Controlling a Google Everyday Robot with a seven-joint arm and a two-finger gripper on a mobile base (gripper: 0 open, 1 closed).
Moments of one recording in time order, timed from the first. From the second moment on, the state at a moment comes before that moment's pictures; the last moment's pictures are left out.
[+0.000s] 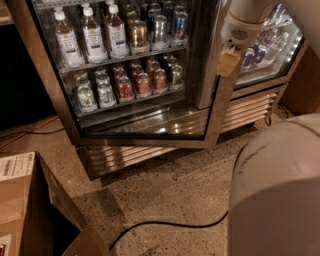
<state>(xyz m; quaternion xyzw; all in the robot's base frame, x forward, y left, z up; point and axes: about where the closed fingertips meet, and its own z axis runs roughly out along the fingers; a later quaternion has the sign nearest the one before) 0.646 -0.181 0.916 -0.56 0.82 -0.02 0.10</state>
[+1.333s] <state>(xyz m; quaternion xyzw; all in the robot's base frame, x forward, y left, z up) 0.649 -0.179 0.915 -0.56 0.82 -0.02 0.11</state>
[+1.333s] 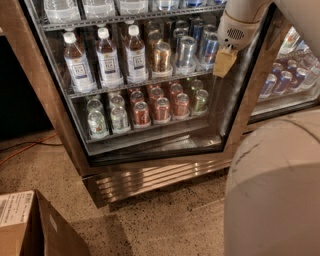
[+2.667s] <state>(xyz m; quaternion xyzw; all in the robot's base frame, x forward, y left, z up) 0.640 -0.182 0.915 -0.56 0.82 -0.02 0.11</state>
